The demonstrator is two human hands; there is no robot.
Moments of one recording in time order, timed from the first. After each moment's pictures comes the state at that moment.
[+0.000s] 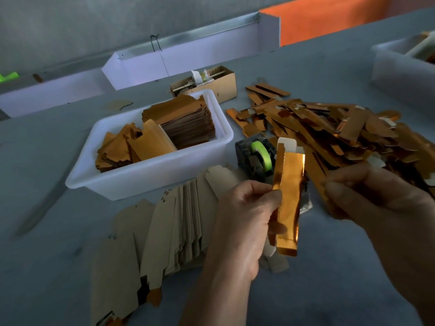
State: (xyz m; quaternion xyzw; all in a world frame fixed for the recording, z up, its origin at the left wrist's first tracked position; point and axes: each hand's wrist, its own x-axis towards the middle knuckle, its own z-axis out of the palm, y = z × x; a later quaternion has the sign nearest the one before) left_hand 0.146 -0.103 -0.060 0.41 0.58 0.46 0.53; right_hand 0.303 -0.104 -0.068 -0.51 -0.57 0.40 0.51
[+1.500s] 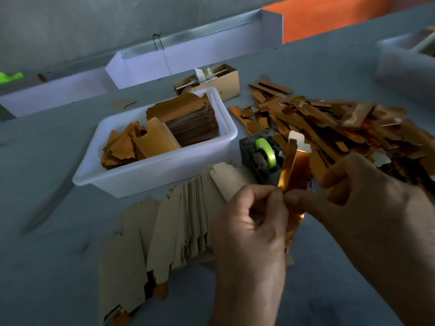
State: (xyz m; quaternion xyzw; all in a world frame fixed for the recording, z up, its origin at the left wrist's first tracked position) left_hand 0.154 -0.137 -0.055 0.49 0.57 0.55 0.37; right_hand 0.269 -0.115 -0.032 -0.65 -0.67 0.18 0.31
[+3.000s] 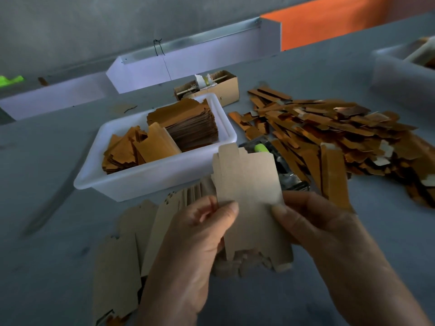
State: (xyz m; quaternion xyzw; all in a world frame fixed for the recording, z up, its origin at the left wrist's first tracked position) left_hand 0.091 -0.134 -0.053 0.39 0.58 0.50 0.51; right_hand 0.253 -0.123 -0.067 -0.49 -0.50 0.55 0.47
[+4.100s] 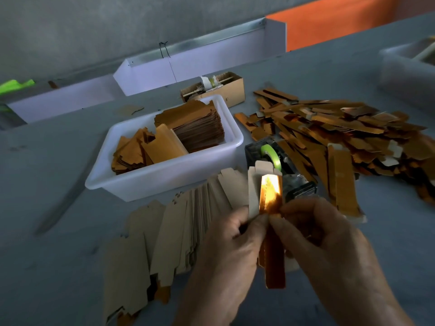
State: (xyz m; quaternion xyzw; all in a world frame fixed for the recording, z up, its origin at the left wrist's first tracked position) left_hand 0.115 -0.142 -0.053 0.52 0.59 0.40 0.48; right_hand 0.242 -0.133 -0.067 -0.55 -0.58 0.42 0.44
